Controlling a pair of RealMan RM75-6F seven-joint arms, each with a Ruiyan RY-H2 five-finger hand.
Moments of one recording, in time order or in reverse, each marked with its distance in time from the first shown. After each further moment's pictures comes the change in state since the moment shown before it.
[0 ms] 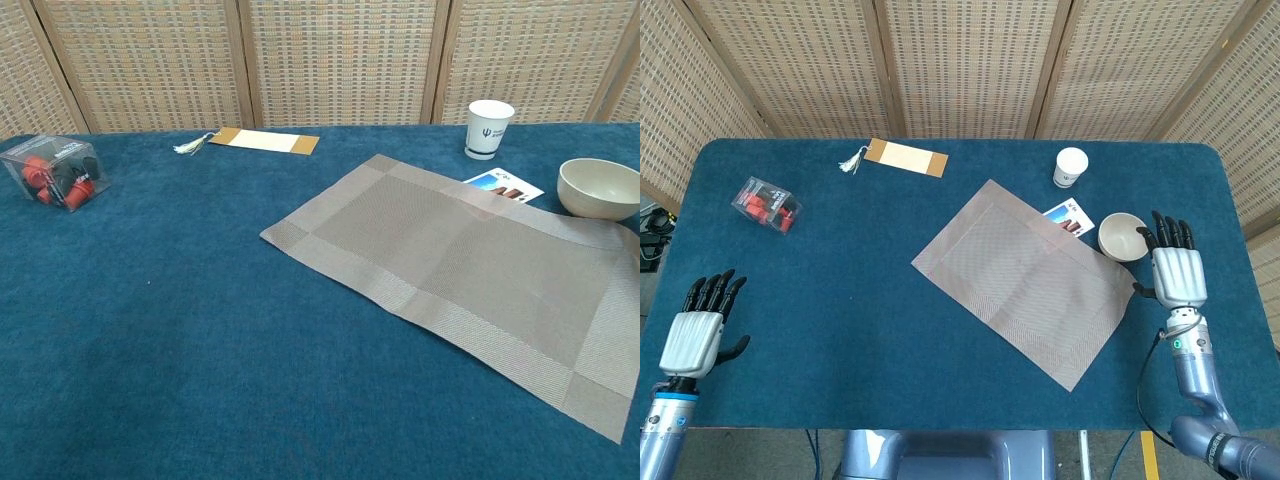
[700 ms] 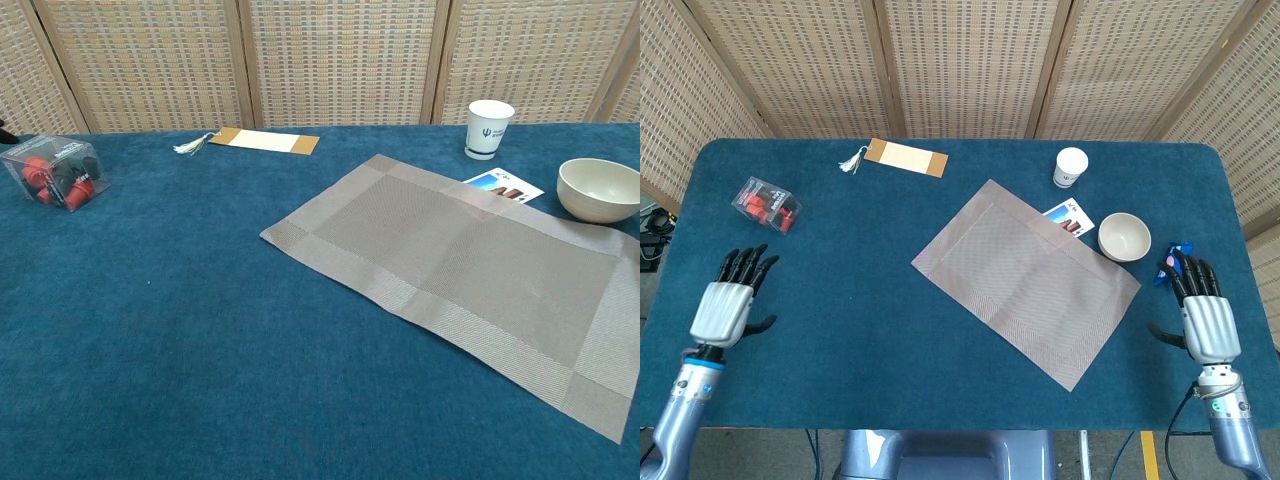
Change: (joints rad) left arm -0.149 -0.037 -0.085 0.021 -0.012 -0.133 0.040; right arm -0.195 0.068 -0.140 -0.029 -0.278 0.246 0.343
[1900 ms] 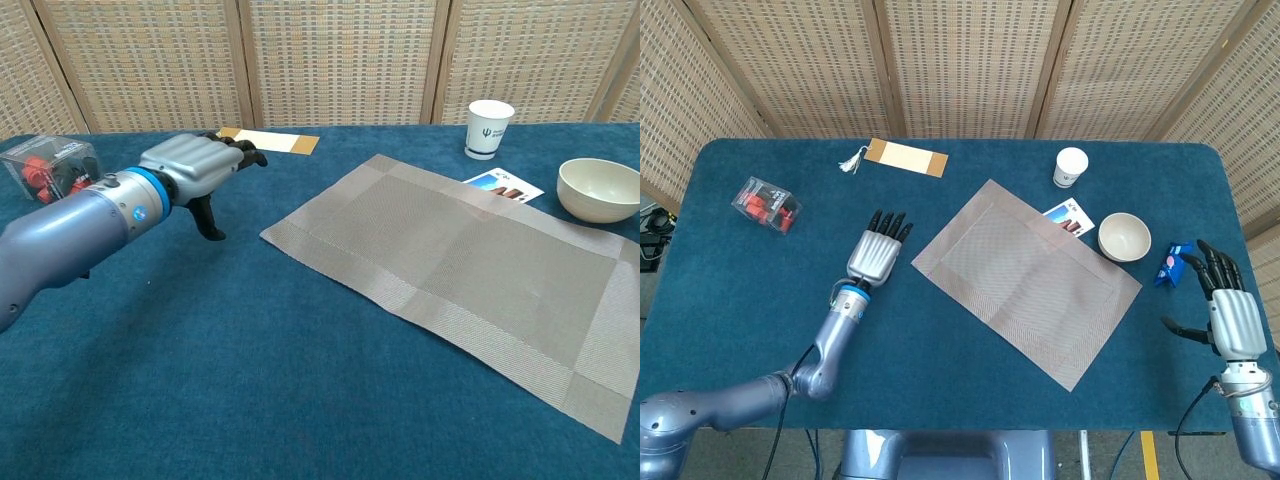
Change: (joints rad) left arm -0.551 -0.521 -0.192 0.416 -0.427 -0.368 0.533; right arm -0.018 0.098 0.047 -0.045 0.009 -0.020 0.208
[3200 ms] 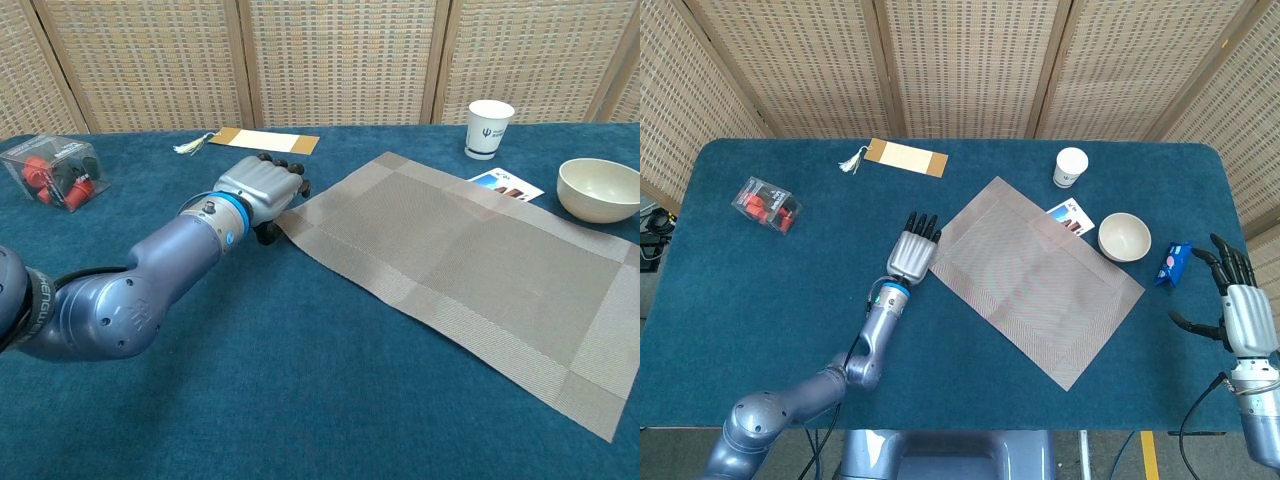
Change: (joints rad) left arm -0.215 -0.309 -0.011 0.502 -0.013 -0.085 -0.067; right arm -0.009 0.024 0.026 -0.010 0.008 -0.003 0.077
